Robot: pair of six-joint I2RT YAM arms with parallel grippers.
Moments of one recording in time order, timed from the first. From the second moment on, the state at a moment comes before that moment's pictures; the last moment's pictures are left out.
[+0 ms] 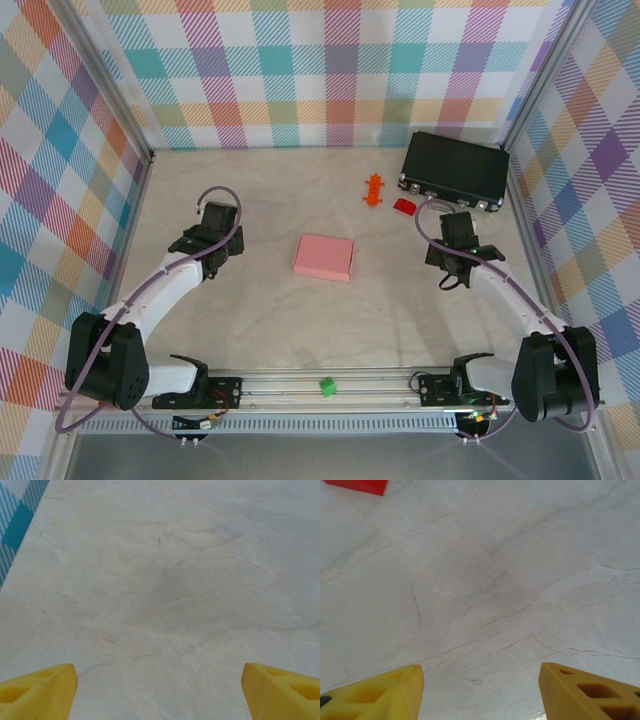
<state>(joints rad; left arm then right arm) -0.28 1.29 0.85 -0.44 -0.49 -0.28 0.16 1.20 0.74 -0.53 0.24 0.38</state>
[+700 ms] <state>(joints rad) -0.12 1.29 0.61 -0.03 -0.34 -0.19 -0.07 1.14 0.52 -0.13 -0.01 0.31</state>
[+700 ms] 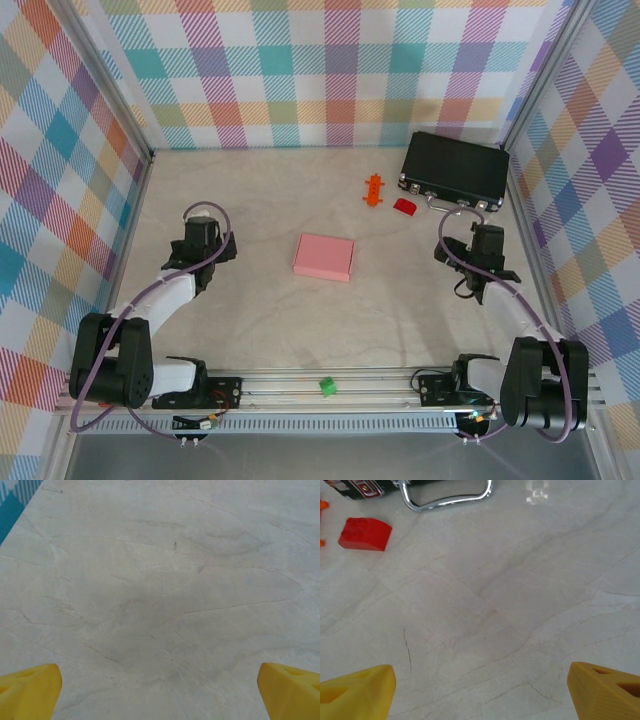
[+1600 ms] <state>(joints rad) -0.07 1.52 0.37 0.75 -0.02 -0.08 -0.08 1.31 0.32 0.60 -0.27 0.11</state>
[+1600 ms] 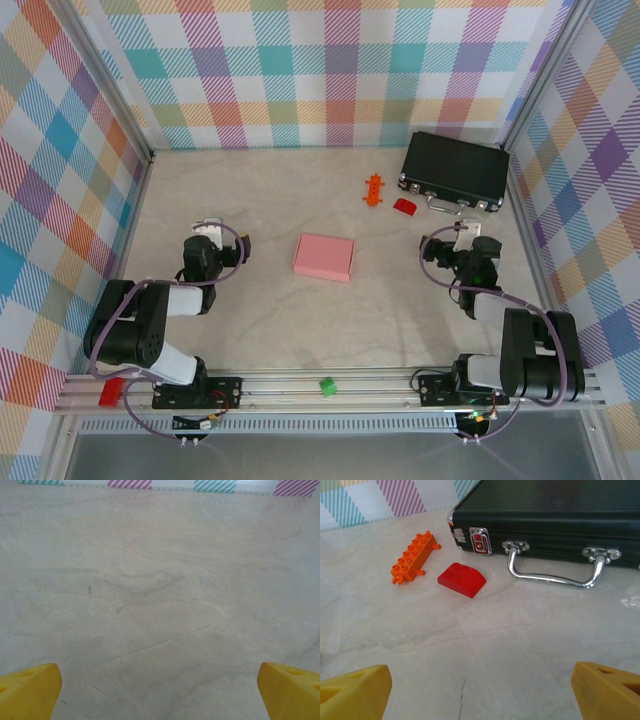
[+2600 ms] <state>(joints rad) -0.07 1.58 0.40 0.78 -0.05 -0.08 -0.02 1.54 0.40 0.74 -0.20 0.07</state>
